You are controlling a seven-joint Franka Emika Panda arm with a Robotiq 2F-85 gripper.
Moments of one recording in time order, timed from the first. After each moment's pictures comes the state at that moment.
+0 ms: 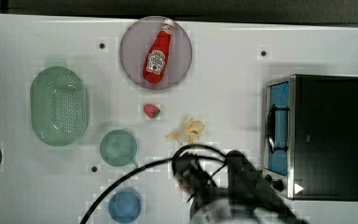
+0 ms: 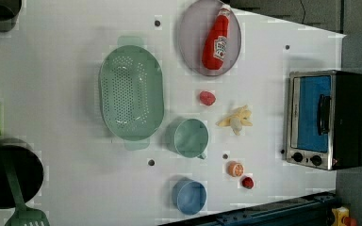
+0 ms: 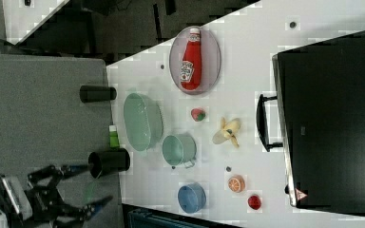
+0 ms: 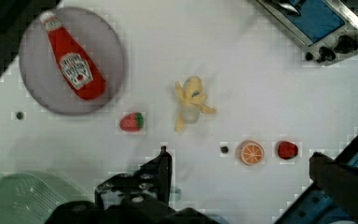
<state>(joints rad) -0.01 -0.56 -0.05 -2.07 -0.03 0.08 0.03</state>
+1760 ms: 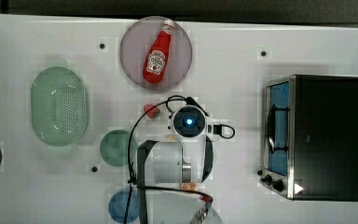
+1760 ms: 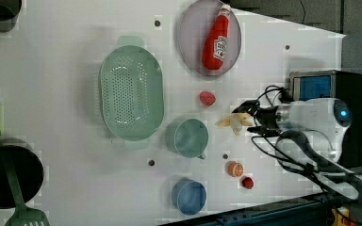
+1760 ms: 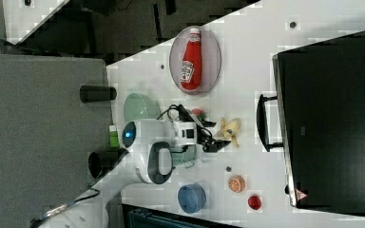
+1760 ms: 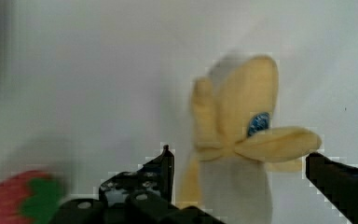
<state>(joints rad) 0.00 0.34 -0.03 -2.42 -0.04 1.08 0.05</state>
